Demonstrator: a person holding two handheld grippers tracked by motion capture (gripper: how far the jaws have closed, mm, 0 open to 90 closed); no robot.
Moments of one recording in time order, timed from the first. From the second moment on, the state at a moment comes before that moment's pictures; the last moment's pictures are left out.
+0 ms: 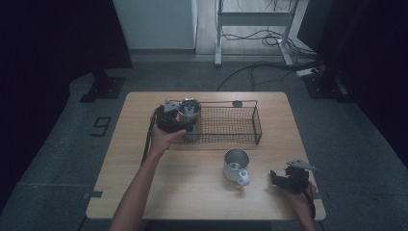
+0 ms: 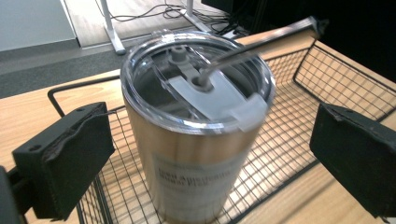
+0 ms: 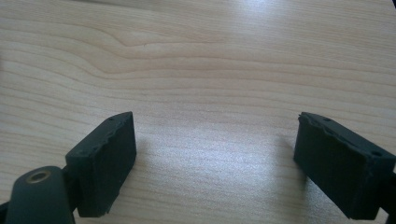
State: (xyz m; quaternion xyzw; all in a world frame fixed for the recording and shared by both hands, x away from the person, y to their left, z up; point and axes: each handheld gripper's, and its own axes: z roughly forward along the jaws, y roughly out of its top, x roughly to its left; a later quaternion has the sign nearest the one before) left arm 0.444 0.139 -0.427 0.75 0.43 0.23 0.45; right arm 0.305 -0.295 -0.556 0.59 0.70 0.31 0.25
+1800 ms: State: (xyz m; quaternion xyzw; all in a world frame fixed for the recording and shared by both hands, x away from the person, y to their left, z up) left arm 0.304 0.189 -0.518 0.77 0.44 0.16 0.43; right arm 0.305 -0.295 -0.556 0.59 0.70 0.32 0.25
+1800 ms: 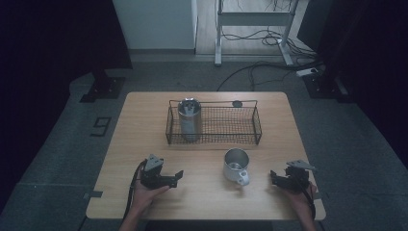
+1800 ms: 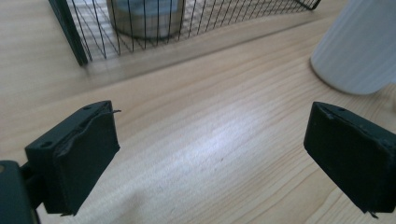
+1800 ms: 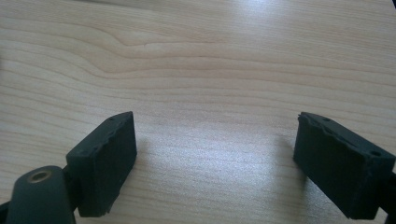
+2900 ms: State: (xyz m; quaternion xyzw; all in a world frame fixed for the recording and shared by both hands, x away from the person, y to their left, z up) left arm 0.299 0.189 -0.529 0.77 0.46 0.16 0.40; right arm 0.283 -0.286 -0.515 0.55 0.69 0.41 0.24
